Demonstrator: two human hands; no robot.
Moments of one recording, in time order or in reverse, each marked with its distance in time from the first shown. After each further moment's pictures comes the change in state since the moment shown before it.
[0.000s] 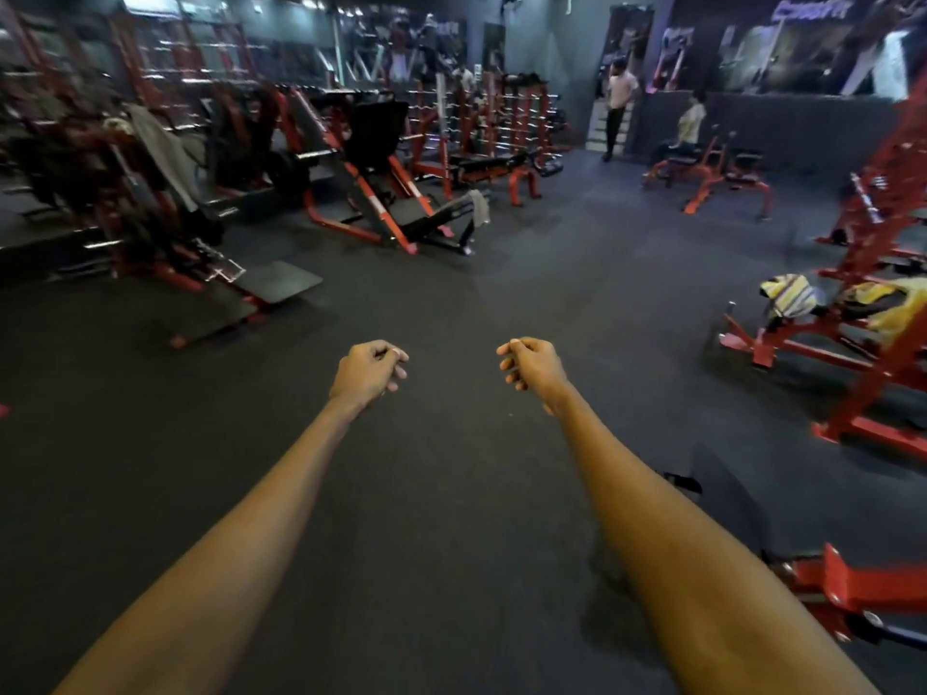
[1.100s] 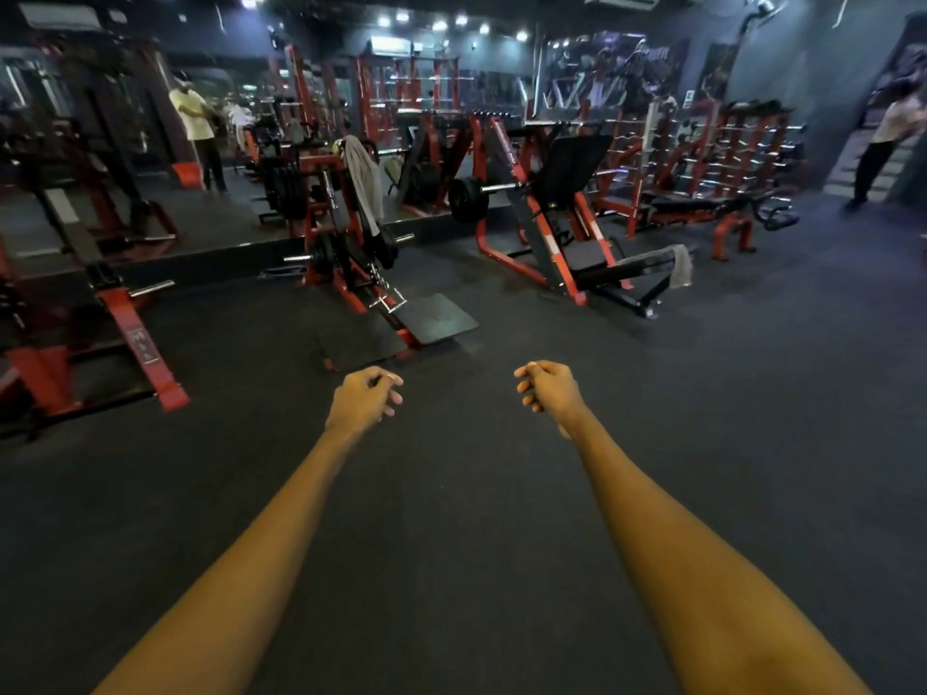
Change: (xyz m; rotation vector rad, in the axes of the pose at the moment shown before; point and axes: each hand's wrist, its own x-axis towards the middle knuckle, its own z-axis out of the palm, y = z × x) left_hand 0.479 -0.161 -0.250 0.014 0.385 -0.199; right_hand 0.506 -0.134 0.405 -0.022 -0.342 -0.086
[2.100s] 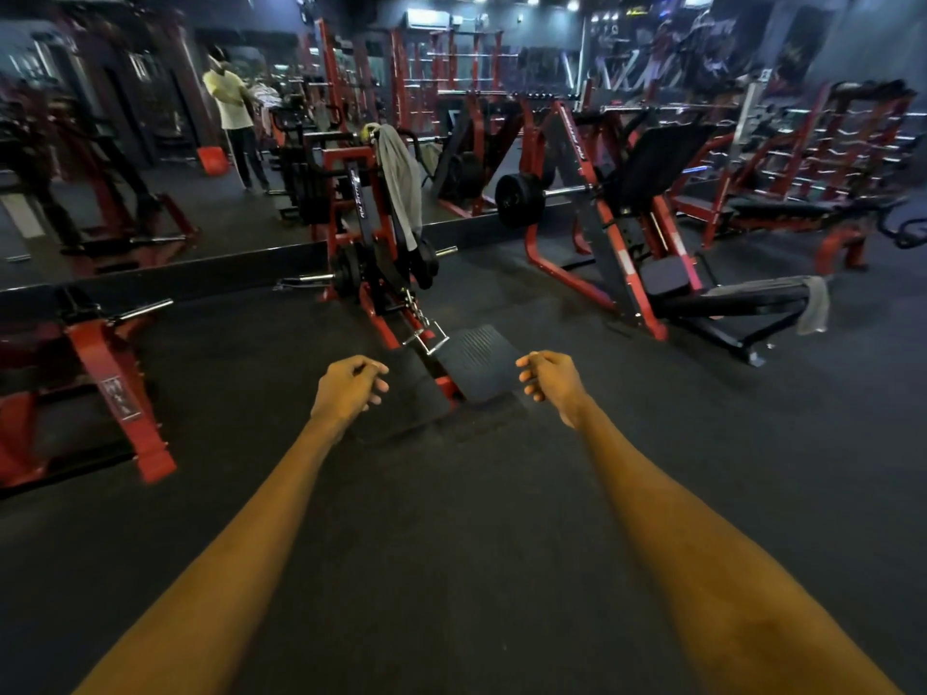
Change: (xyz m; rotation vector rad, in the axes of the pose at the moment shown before) left_hand 0.675 -0.093 -0.062 -0.021 0.083 -0.084; right_hand 0.651 -0.076 0.295 0.043 -0.078 -0.012
